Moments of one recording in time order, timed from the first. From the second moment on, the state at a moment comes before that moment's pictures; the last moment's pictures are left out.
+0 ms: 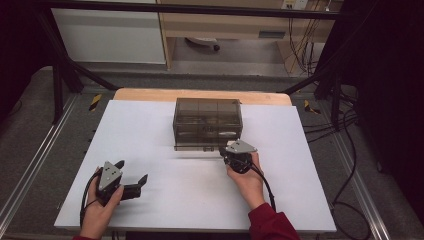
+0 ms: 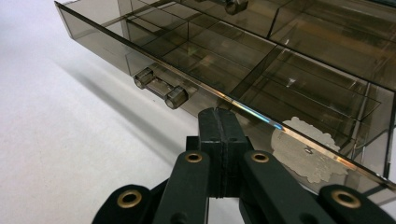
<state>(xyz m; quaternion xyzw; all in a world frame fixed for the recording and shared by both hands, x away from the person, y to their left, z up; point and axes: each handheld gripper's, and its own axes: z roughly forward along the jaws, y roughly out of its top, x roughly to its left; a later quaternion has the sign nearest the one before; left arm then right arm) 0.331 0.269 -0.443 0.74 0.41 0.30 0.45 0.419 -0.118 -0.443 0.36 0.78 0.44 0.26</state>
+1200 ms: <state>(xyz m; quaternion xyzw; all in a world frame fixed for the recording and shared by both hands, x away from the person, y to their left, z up) 0.331 0.270 -0.443 0.74 0.41 0.30 0.45 0.428 -0.118 -0.442 0.36 0.78 0.44 0.25</state>
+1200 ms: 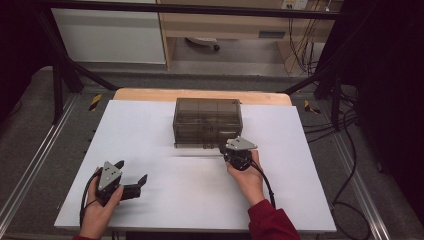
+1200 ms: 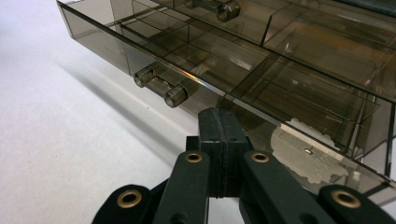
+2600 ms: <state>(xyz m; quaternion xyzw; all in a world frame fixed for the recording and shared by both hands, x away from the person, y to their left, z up) 0.331 0.271 -0.443 0.74 0.41 0.29 0.45 0.439 -0.118 -0.440 0.36 0.79 0.44 0.24</state>
